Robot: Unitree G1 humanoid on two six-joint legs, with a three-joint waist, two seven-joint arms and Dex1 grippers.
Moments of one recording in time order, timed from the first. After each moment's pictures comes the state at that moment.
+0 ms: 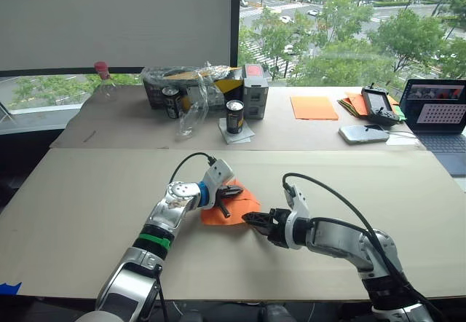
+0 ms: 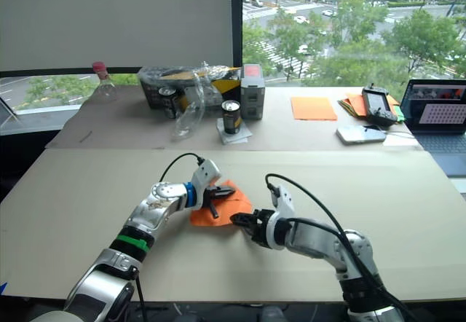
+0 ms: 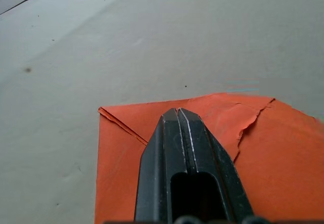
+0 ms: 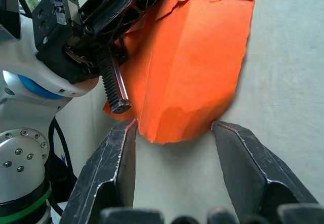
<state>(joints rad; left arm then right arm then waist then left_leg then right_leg) -0.67 0.25 -0.22 0.45 -0.04 0.33 -0.83 -0.31 -0.41 0.10 -0.15 1.94 0.94 -0.66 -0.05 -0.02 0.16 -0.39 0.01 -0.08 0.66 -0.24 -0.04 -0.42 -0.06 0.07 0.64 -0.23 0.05</state>
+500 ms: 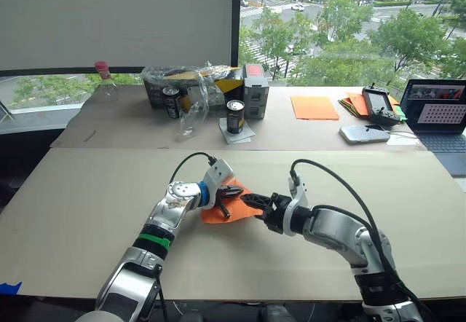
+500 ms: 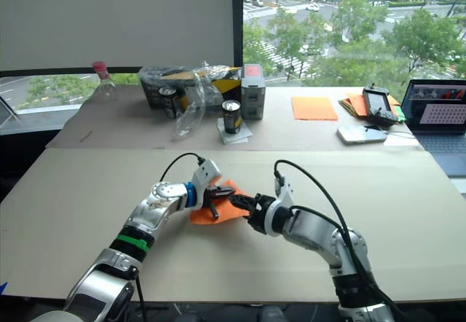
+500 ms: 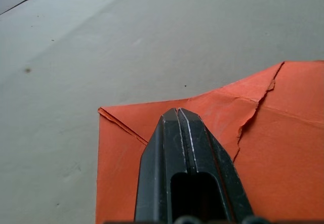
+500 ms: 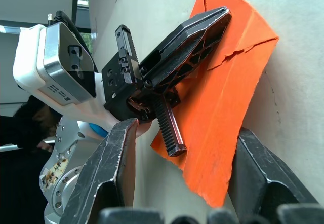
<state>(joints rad) -0.67 0.25 -0.22 0.45 -0.04 0.33 -0.83 -0.33 -0.35 0.04 -0.12 1.94 0.86 -0.58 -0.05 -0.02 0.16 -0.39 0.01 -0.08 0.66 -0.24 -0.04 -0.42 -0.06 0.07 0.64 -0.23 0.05</state>
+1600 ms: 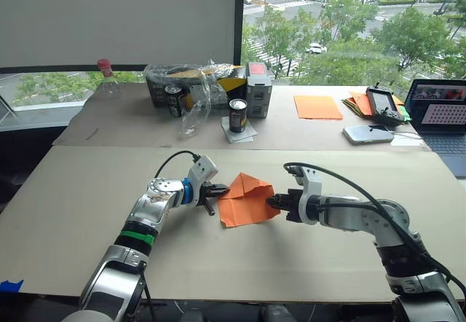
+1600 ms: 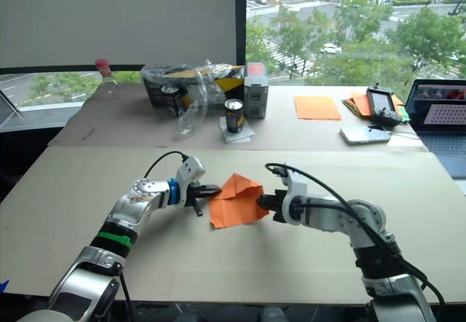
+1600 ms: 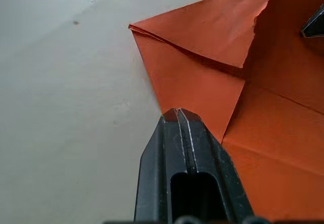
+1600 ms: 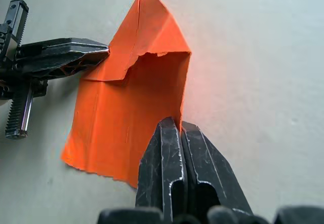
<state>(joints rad) -0.67 0.36 -0.18 0.42 -0.12 0.41 -0.93 -0.55 -0.61 0.09 -0.07 1.33 1.17 -0.16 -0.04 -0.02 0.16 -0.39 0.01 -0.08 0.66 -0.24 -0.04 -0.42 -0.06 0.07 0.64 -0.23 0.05</state>
